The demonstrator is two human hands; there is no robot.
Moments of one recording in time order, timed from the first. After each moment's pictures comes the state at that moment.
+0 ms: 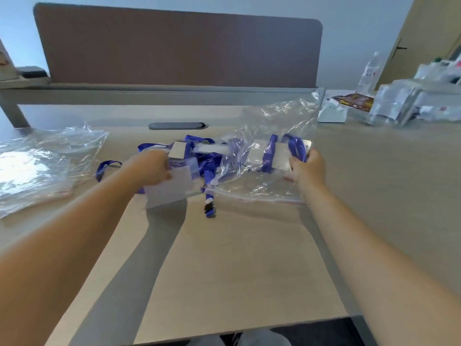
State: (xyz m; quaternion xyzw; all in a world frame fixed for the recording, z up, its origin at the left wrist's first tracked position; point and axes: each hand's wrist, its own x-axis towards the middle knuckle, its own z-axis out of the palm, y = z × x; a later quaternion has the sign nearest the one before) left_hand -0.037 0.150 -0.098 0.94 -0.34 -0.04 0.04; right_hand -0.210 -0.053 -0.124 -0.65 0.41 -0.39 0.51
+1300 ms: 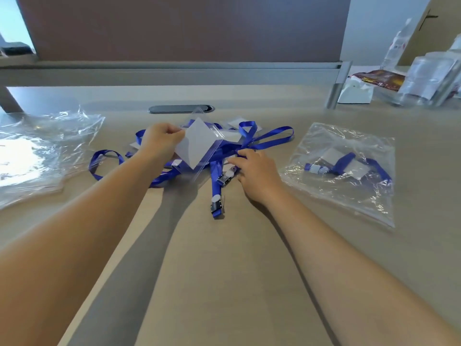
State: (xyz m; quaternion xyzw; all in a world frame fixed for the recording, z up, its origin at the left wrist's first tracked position) left_hand -0.028 0.100 -0.106 0.82 -0.16 -0.10 0.54; right_hand -0.145 -0.026 -0.164 -0.97 0.18 -0.13 0.08
